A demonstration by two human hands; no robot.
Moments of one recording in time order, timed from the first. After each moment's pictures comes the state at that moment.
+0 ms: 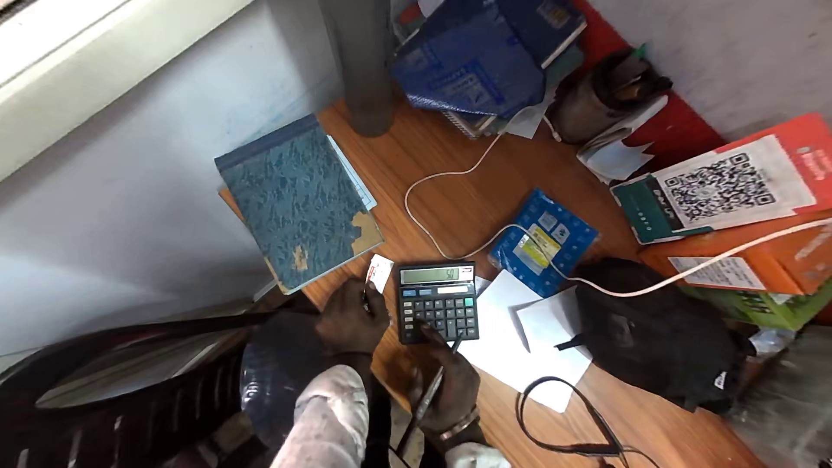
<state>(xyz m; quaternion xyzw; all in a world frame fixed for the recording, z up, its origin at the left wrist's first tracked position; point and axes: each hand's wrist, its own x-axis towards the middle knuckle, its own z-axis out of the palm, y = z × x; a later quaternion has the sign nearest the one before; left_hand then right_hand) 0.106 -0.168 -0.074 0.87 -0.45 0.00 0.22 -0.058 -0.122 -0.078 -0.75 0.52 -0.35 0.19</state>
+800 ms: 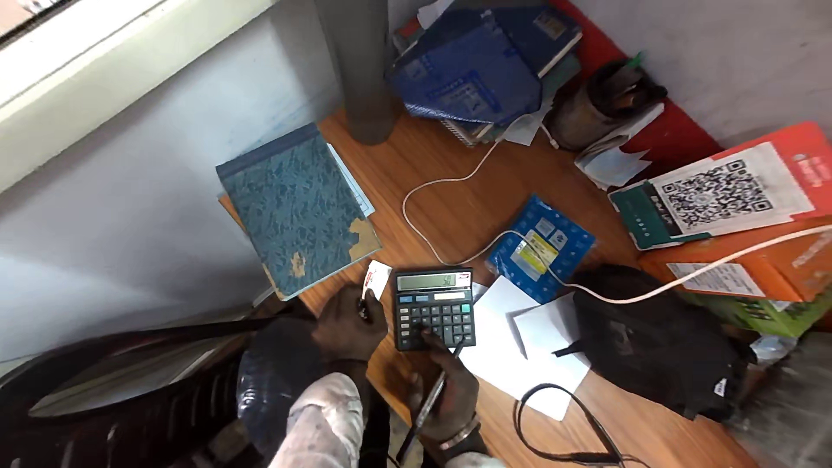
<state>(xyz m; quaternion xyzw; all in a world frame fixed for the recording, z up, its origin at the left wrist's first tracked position) 0.105 -0.167 -0.073 0.86 -0.45 0.00 0.23 -0.062 -0.126 -0.076 -0.74 0.51 -0.38 0.24</state>
